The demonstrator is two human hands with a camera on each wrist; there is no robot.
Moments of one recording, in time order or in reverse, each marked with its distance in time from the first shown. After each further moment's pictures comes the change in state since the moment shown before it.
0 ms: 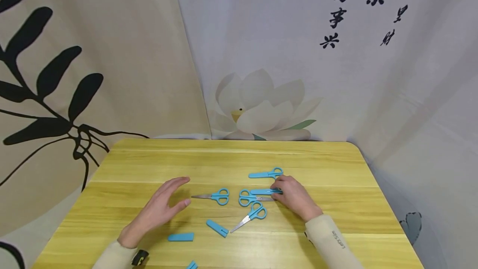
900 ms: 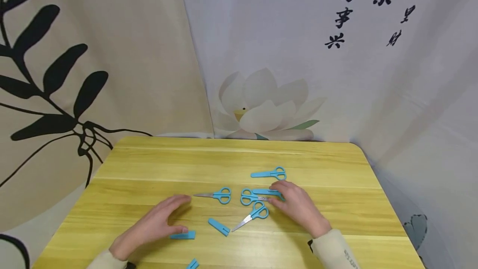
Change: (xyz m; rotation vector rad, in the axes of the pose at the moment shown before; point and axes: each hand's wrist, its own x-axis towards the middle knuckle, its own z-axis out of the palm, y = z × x) left_hand -0.033 -0.006 -0.001 0.018 -0.290 -0.045; right_hand -0.020 -0.036 -0.018 0.007 0.076 0.004
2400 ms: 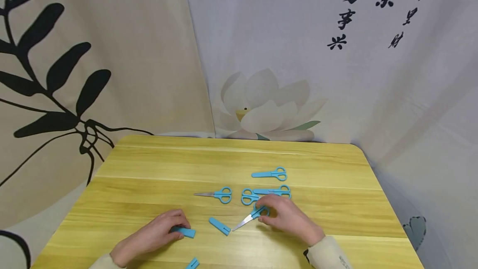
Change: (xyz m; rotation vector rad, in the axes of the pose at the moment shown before) left_hand -0.011 -0.009 0.012 -0.039 -0.142 0.134; right_hand -0.009 -0.014 0.025 0.212 -0.116 -0.240
